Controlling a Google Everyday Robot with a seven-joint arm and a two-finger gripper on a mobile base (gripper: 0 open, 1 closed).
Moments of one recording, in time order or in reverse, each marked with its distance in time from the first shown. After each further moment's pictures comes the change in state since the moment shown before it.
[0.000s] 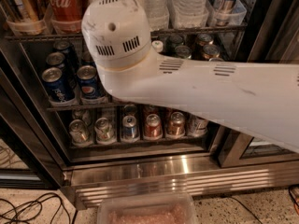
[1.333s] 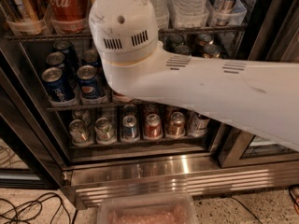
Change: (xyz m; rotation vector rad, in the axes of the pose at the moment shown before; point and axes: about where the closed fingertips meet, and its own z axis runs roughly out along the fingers) arm 0.002 0.007 0.000 0.000 -0.012 -0.013
